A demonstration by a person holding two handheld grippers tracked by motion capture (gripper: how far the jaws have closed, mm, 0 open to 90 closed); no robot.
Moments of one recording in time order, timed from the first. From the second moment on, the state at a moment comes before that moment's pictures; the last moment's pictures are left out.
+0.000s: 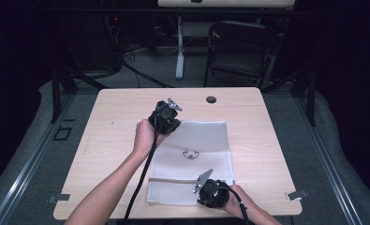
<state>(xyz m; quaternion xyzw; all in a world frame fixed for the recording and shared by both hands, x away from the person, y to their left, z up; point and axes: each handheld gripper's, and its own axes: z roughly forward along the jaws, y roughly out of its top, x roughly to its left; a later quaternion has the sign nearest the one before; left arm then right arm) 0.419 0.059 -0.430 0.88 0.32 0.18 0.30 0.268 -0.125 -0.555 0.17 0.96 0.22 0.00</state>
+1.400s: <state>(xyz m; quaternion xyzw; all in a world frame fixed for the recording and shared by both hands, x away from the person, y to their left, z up) 0.481 0.043 -0.472 0.84 0.40 0.21 0.29 0.264 -0.120 -0.557 0.19 0.95 0.24 -0.02</state>
